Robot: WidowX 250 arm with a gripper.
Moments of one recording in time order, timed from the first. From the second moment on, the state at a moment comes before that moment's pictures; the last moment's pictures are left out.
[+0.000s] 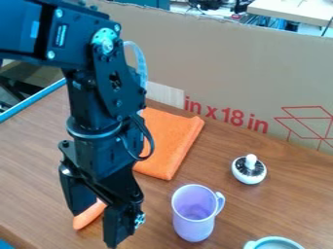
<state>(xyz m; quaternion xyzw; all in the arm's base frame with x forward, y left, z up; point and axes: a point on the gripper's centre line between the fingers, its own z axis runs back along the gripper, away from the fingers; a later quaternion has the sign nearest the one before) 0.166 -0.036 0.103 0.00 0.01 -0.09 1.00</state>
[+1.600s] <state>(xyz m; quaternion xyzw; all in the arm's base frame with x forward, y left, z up) 0.351 0.048 0.042 0.01 -0.04 0.00 1.00</state>
